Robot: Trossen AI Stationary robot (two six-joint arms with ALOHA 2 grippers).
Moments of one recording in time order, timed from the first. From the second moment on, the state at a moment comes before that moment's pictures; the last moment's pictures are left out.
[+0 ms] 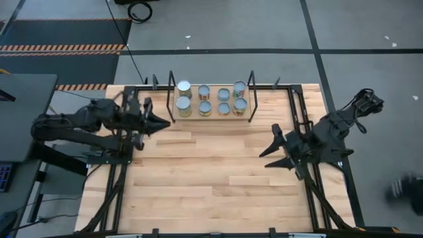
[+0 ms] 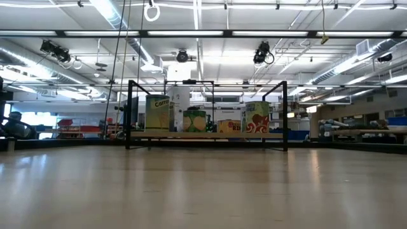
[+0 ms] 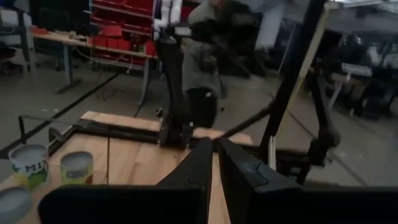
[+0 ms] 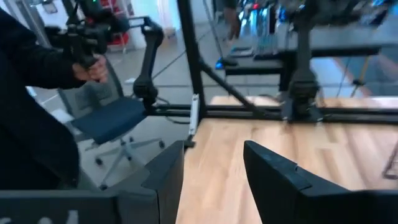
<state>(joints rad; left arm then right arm) -0.03 0.73 0.89 -0.16 -0.01 -0.20 0.56 0.93 1.06 -0.32 0.21 0.20</state>
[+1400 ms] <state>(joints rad) -0.01 0.69 0.01 0.79 -0.05 -0.02 0.41 0.01 0.24 0.18 0.12 0.01</state>
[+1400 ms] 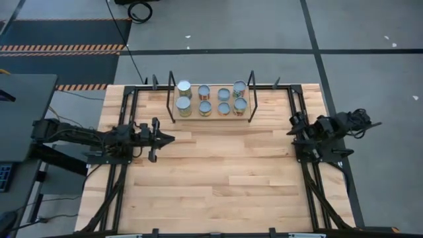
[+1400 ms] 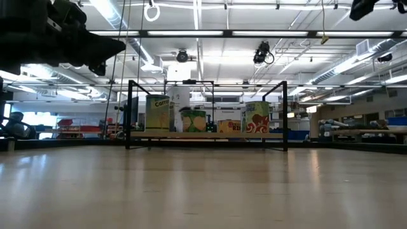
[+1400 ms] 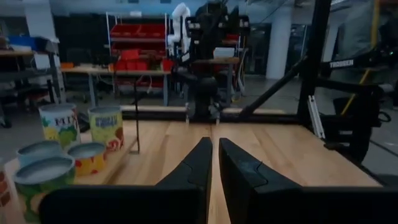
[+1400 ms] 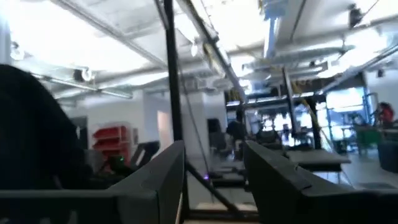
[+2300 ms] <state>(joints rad) -0.02 0.70 0.01 0.72 -0.05 -0.09 0.40 0.01 0.01 0.30 0.19 0.07</state>
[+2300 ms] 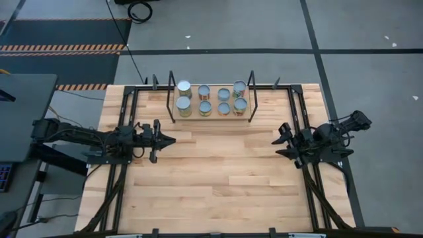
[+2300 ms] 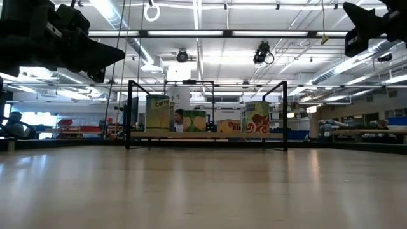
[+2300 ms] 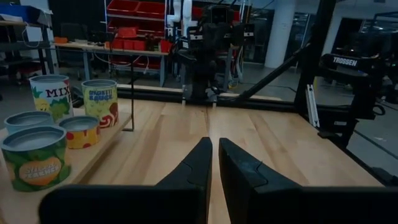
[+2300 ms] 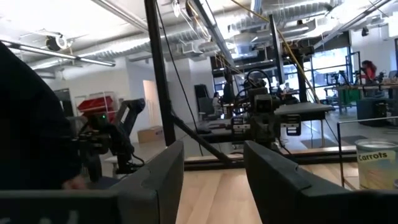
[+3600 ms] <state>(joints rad) -0.03 0.40 0.01 0.27 -0.01 -0.07 0.40 0.01 0.01 0.30 0.18 0.07</state>
